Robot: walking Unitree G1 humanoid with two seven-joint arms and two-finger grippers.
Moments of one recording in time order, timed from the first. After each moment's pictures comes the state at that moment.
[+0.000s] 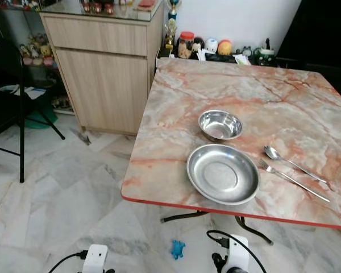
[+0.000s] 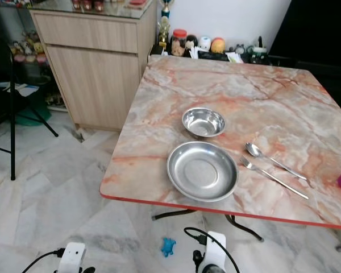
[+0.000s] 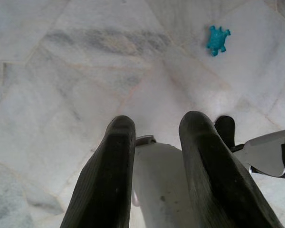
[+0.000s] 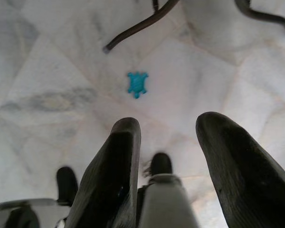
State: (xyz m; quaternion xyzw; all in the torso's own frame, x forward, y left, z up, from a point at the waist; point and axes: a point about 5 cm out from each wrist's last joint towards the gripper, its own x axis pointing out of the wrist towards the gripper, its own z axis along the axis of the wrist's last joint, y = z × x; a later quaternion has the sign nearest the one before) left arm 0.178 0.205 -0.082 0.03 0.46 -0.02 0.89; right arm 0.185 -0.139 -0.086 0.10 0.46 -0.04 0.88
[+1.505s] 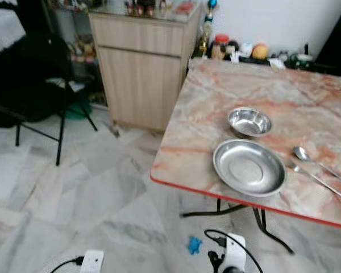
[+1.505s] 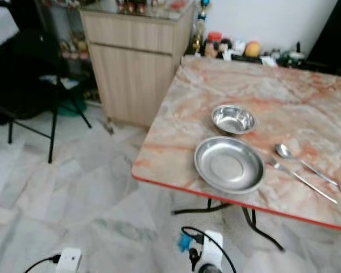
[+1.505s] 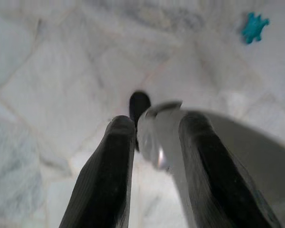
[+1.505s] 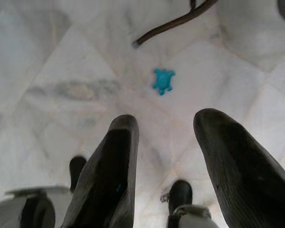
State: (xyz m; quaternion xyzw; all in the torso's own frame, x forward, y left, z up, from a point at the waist) left arm 0.176 0.206 -0.084 0.04 0.46 -0.01 0.89; right arm 0.191 -0.140 -0.083 0.11 0.43 -0.04 0.90
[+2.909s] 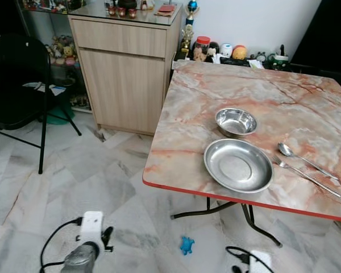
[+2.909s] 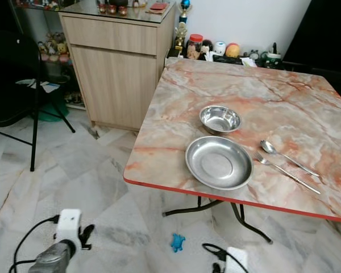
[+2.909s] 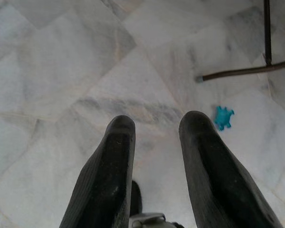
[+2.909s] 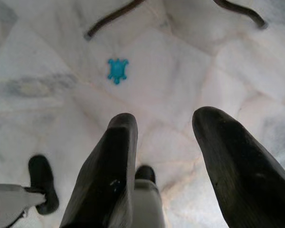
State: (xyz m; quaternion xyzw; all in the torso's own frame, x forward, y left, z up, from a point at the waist) left arm 0.240 0.205 -0.043 0.02 0.33 -0.01 0.95; right arm 0.146 -0.185 -0.097 0.08 0.45 -0.09 0.89
